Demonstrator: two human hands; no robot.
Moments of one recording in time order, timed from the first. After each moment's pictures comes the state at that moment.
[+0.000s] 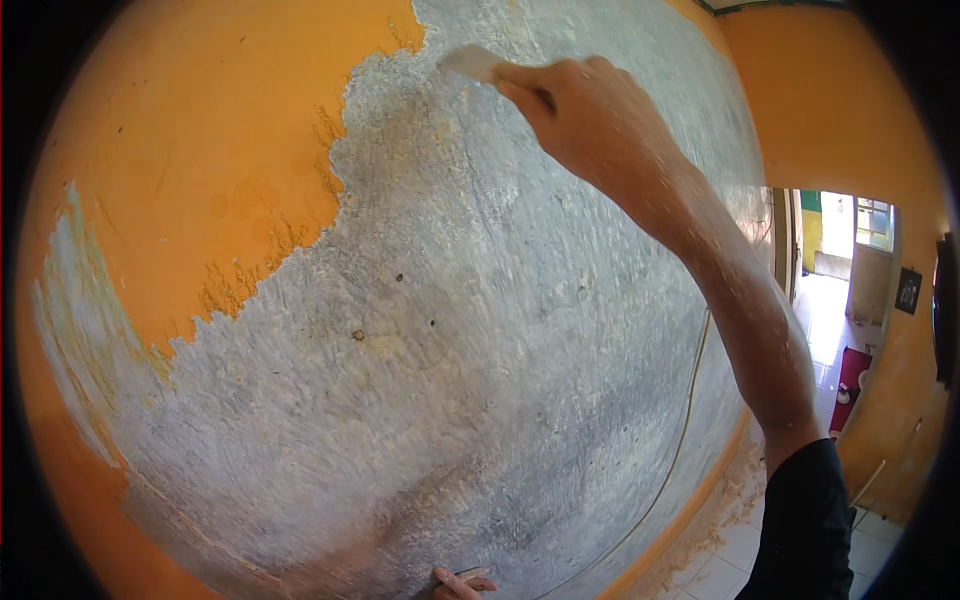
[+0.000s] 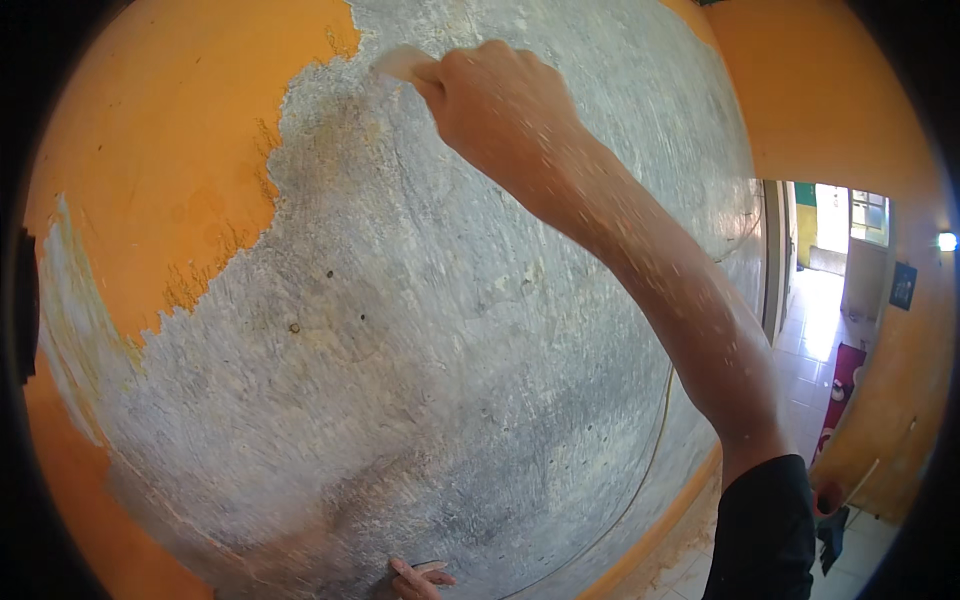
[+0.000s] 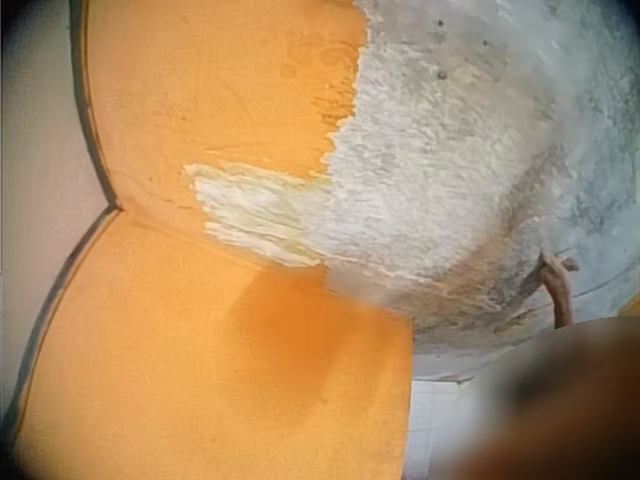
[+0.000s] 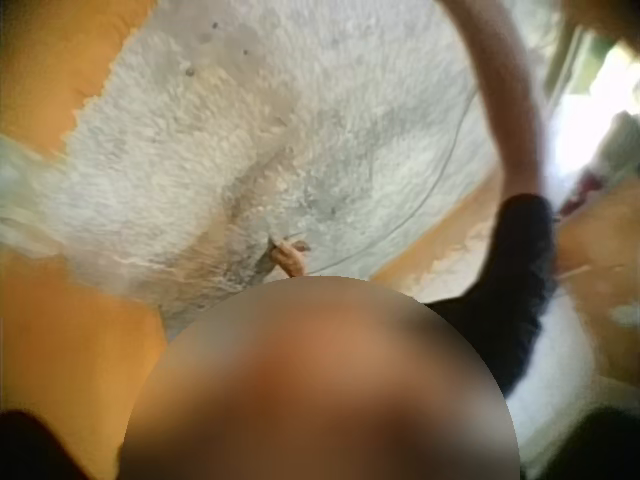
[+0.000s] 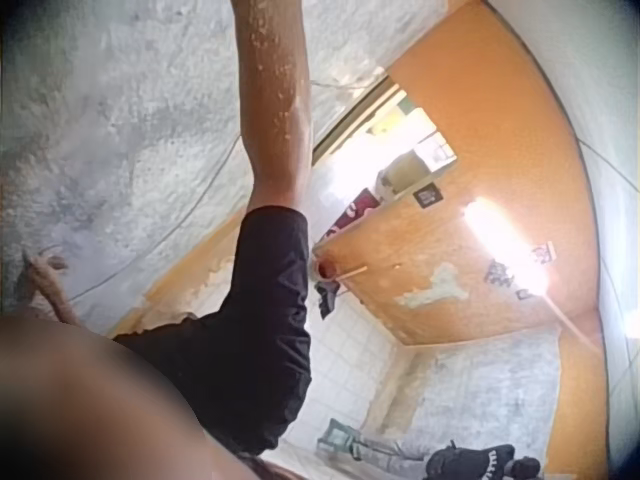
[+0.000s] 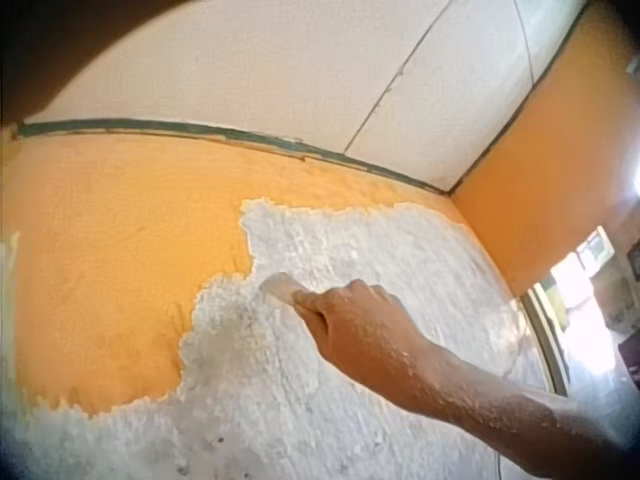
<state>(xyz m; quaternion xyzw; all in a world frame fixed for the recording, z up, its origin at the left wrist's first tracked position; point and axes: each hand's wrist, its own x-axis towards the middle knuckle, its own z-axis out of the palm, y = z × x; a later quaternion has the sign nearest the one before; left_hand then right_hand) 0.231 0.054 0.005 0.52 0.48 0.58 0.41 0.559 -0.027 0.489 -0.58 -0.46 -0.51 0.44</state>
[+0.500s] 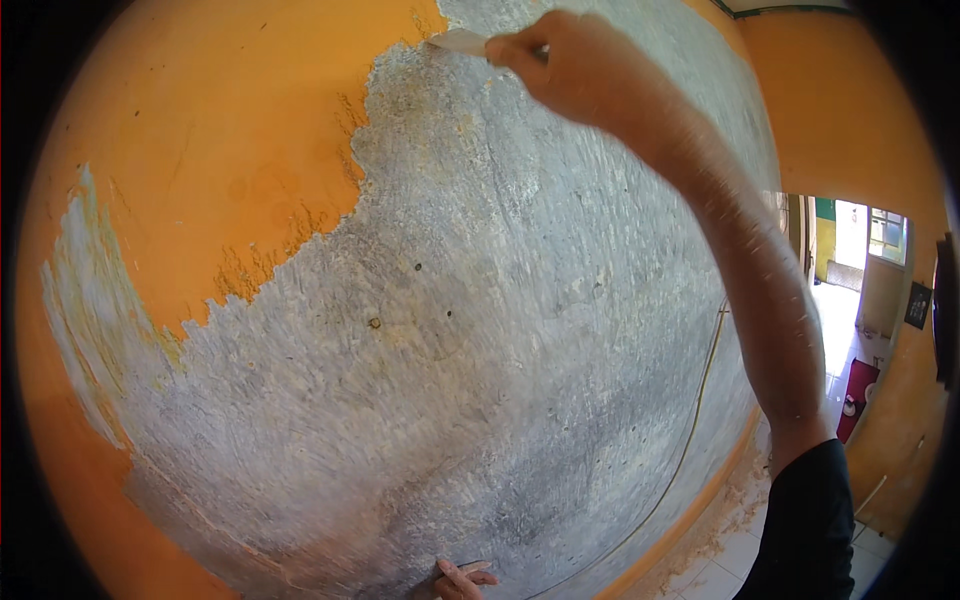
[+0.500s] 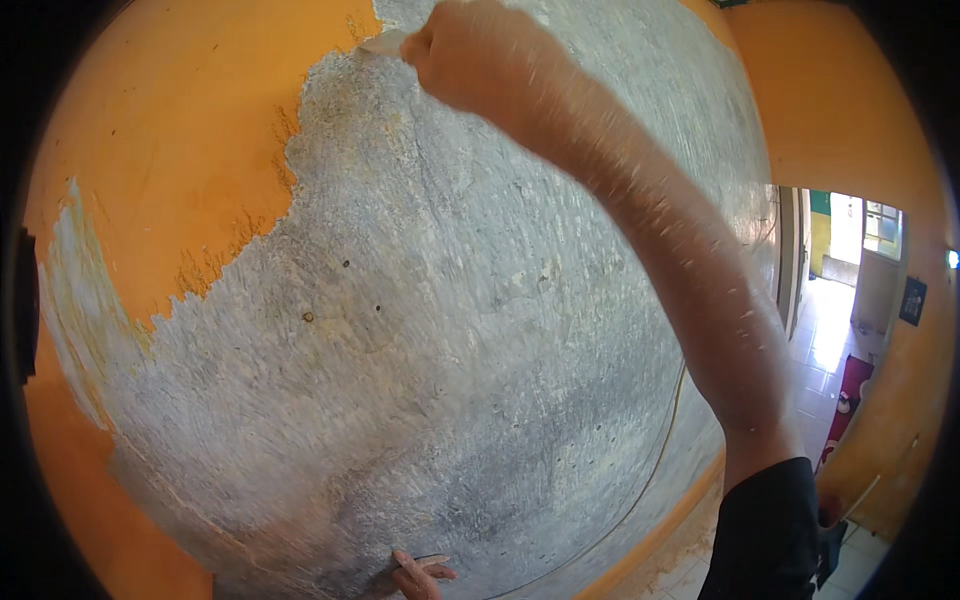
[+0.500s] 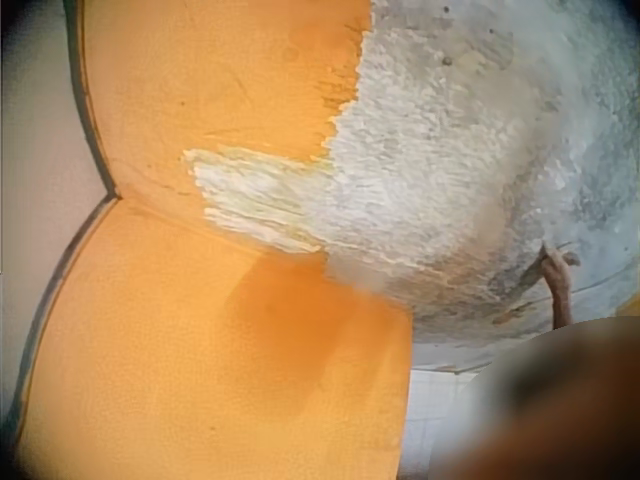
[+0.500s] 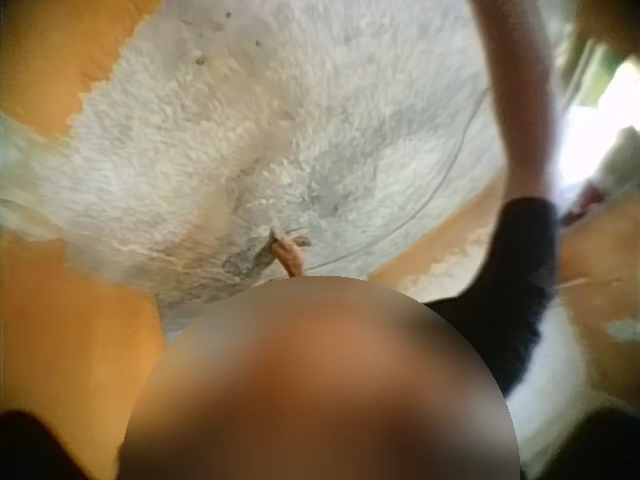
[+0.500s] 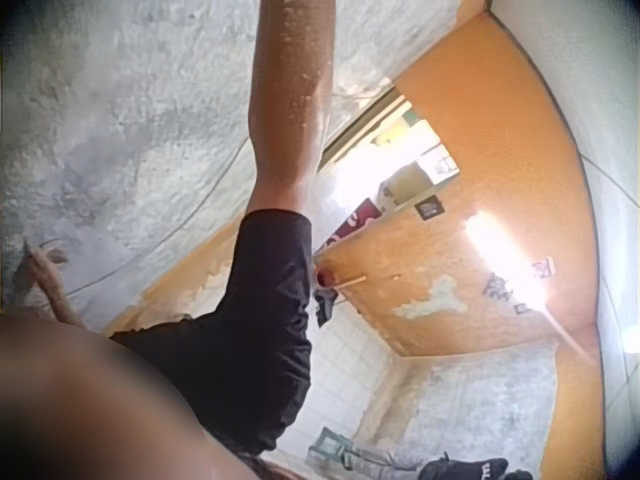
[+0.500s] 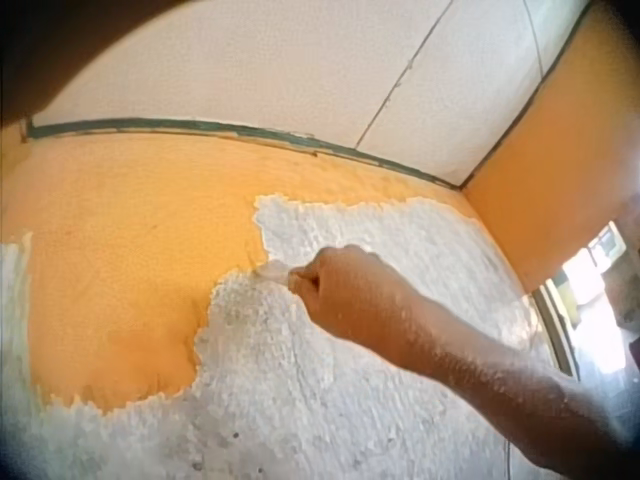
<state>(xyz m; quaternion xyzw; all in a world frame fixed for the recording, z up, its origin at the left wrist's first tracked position) 0.228 0.059 0.002 0.54 0.49 0.52 0.43 0.544 -0.028 0.528 -0.59 -0.51 -0.43 0.46</state>
